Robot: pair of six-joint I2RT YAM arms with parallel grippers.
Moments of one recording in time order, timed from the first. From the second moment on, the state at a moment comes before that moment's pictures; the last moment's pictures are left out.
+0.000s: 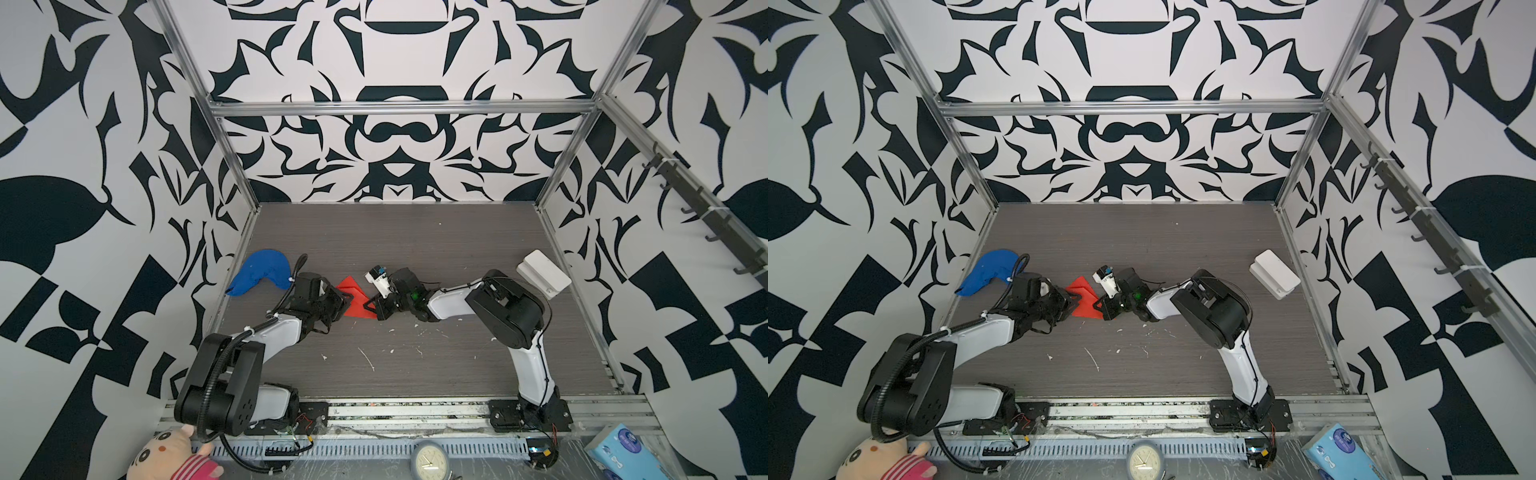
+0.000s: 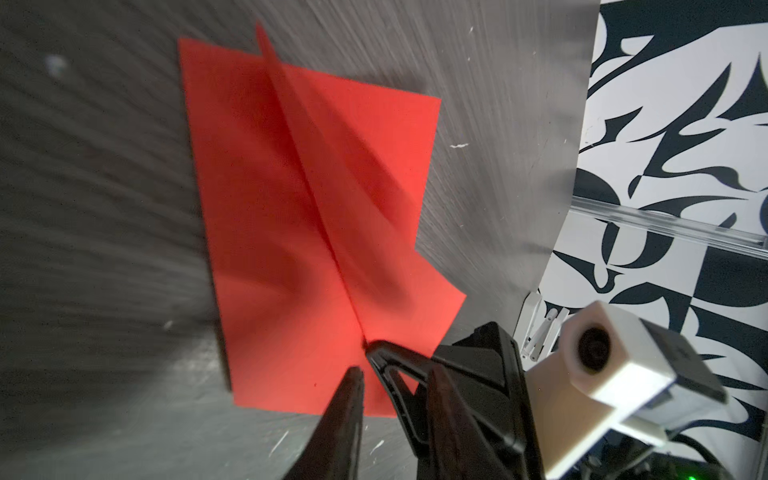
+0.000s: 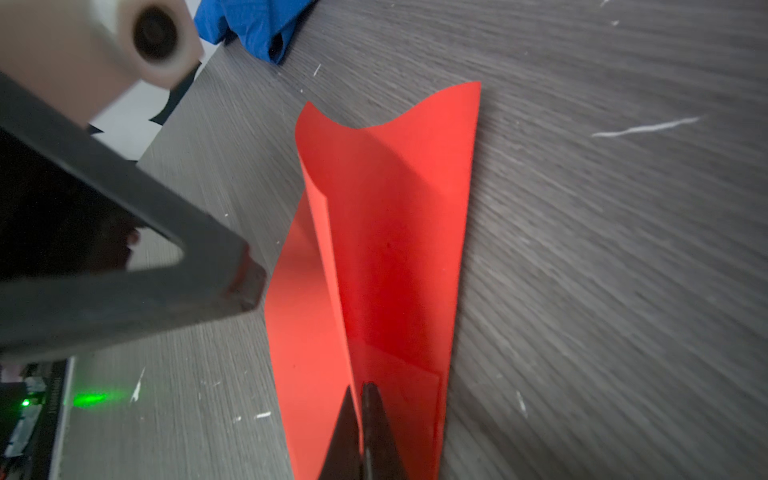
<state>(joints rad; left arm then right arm) -0.25 1.37 0.45 0.14 0.45 -1.18 0.80 2.11 1.08 0.39 -0.47 0.35</state>
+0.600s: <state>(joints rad) -0.26 1.55 0.53 0.30 0.46 -1.13 0.78 2.12 1.10 0.36 -0.54 0.43</state>
